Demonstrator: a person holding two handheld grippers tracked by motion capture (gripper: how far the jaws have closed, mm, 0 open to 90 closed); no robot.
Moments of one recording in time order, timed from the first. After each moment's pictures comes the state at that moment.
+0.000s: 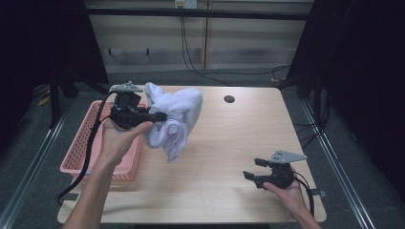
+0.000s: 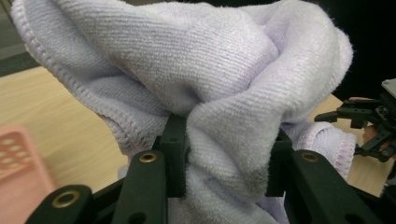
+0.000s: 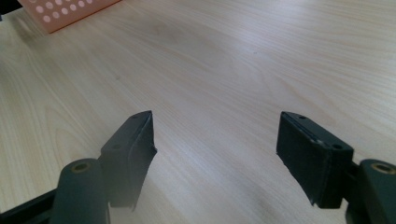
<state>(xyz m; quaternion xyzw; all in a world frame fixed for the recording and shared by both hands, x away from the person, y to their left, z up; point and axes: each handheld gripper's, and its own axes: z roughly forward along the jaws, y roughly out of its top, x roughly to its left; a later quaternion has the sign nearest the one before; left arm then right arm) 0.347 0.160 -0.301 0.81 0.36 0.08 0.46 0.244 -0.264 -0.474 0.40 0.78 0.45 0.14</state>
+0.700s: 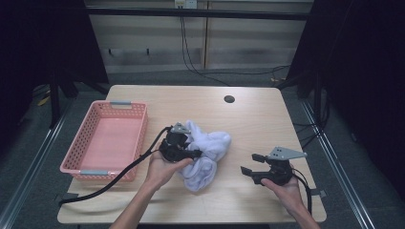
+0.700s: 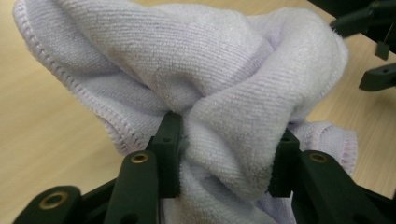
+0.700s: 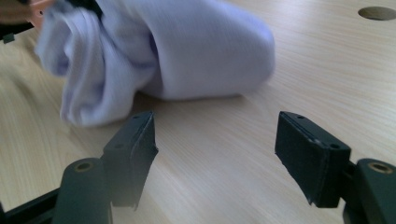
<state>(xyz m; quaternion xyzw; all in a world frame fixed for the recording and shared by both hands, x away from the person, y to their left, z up) 0.329 0.069 -0.428 0.86 0.32 0.03 0.40 0.248 -0.256 -0.460 0.39 0.77 0.48 0.14</state>
